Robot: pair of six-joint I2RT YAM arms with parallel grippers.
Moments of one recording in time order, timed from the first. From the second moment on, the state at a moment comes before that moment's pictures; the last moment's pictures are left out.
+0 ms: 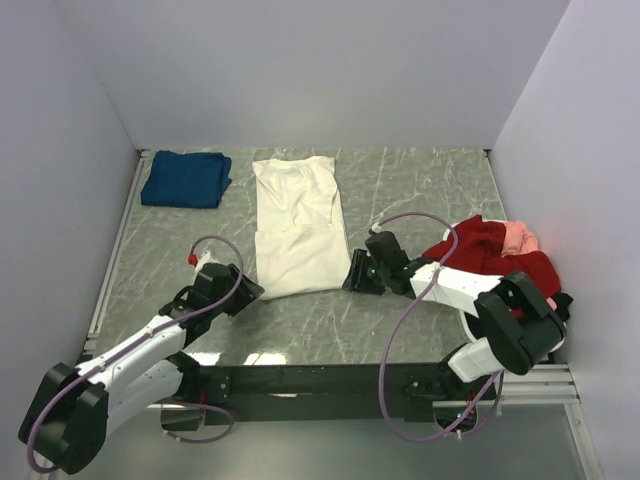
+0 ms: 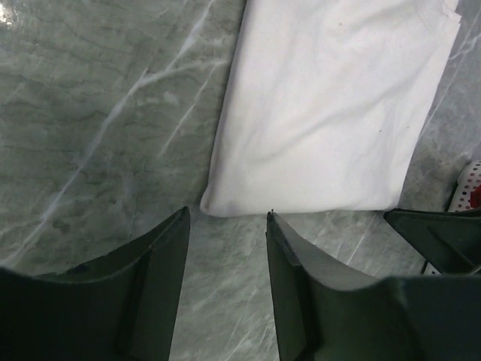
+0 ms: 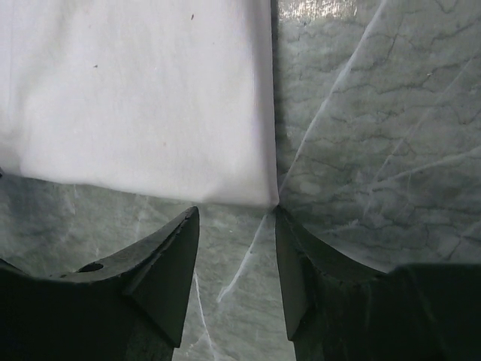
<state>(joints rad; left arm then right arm) -0.48 0.89 0.29 -0.11 -0.06 -1.06 0.60 1.44 0.64 -0.10 -0.09 0.73</state>
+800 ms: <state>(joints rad) -0.48 1.10 0.23 0.15 -0.06 -1.10 0.60 1.47 0.61 0.02 -0.07 0.80</state>
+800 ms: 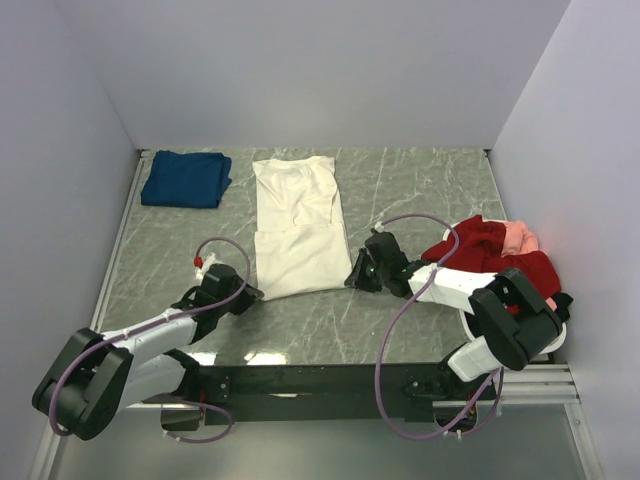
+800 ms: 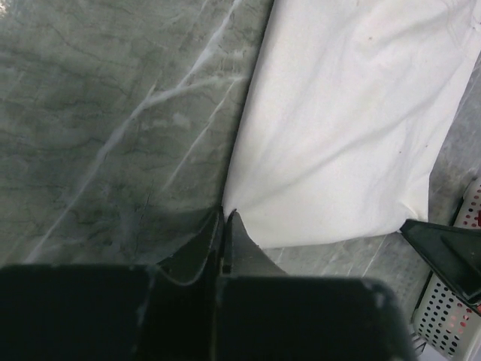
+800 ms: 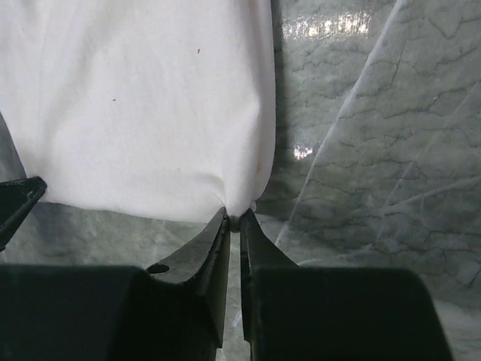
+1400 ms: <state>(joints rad) -0.49 0.62 0.31 -0.26 0.00 -1.10 0.62 0.94 0.38 -0.04 -0.15 0.84</state>
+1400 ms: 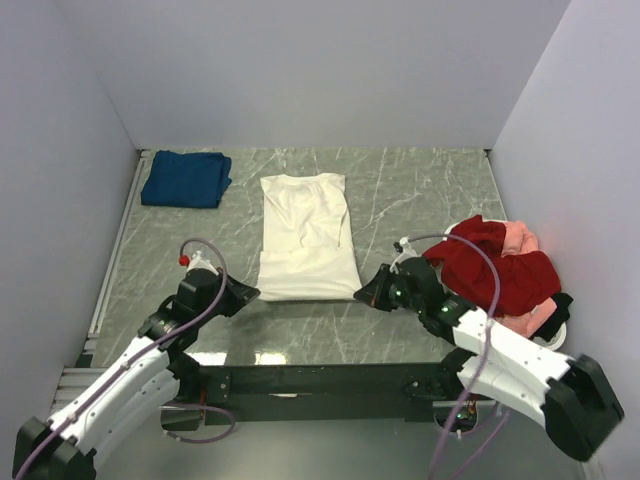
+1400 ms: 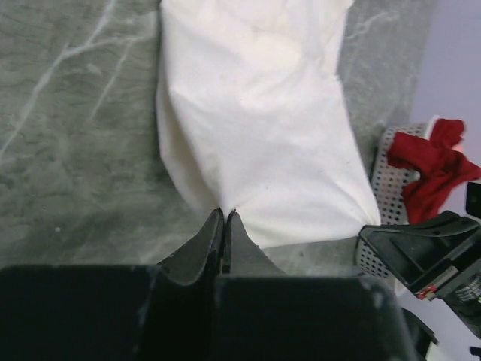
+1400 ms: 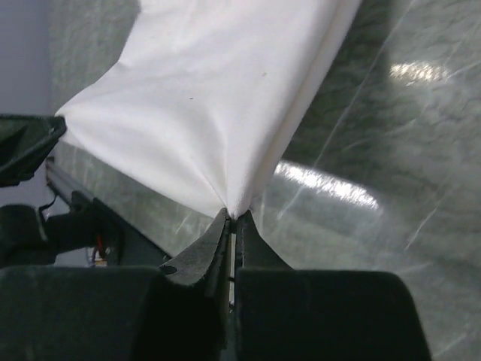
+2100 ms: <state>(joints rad) -0.39 1.03 0.70 -0.25 0.04 -0.93 0.54 1.16 0.84 -0.30 -0.13 0.74</state>
